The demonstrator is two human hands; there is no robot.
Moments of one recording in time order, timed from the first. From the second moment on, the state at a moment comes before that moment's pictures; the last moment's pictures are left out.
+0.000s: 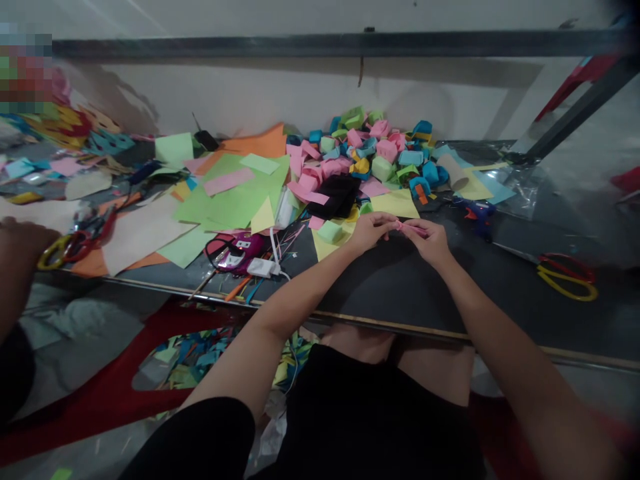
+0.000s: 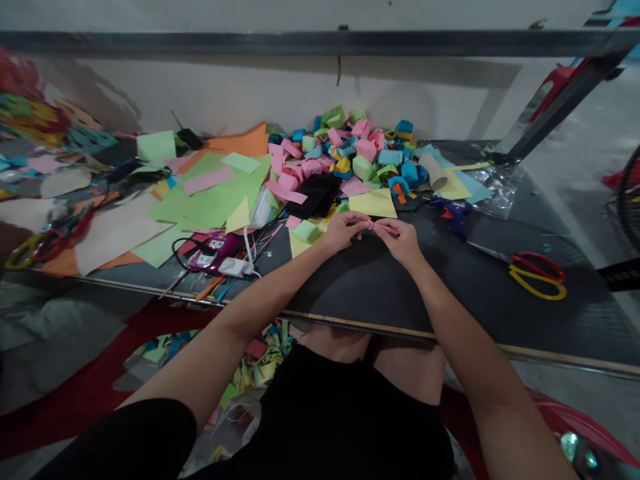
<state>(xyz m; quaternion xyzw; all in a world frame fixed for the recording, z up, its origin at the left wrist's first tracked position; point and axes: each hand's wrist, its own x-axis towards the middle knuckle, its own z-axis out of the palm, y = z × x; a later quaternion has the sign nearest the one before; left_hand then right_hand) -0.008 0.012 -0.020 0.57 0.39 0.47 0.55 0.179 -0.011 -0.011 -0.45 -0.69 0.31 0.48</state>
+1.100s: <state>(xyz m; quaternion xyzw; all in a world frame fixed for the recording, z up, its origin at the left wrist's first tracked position) -0.014 0.011 -0.021 0.59 0.29 0.43 0.62 0.179 -0.007 -0.011 -0.37 -0.69 0.36 0.50</state>
